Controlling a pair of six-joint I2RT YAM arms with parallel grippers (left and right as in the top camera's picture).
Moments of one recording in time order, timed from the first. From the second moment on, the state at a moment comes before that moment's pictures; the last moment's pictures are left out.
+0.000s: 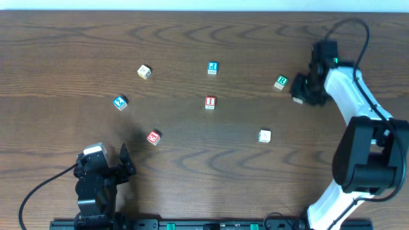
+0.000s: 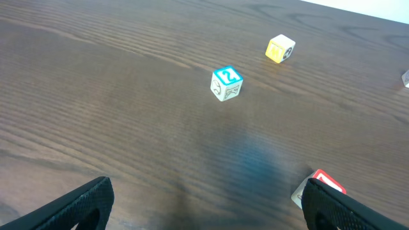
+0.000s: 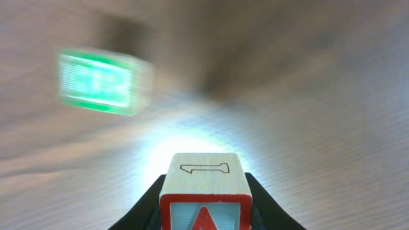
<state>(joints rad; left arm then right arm) 0.07 0.01 0.16 -0.61 -0.08 -0.17 -0.03 1.93 1.46 -0.87 -0.01 0.38</state>
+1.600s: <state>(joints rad) 0.07 0.01 0.16 -0.61 -0.08 -0.17 0.71 2.29 1.81 -0.84 0.13 0.62</state>
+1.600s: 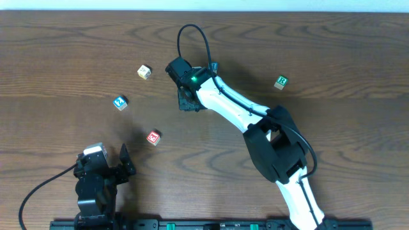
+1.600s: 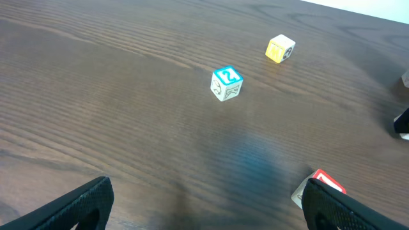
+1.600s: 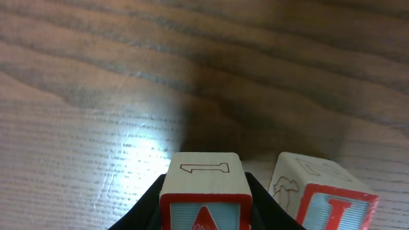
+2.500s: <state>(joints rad) 0.07 0.01 0.16 -0.61 -0.08 -0.17 0.71 2.29 1.81 -0.83 0.14 0.71</state>
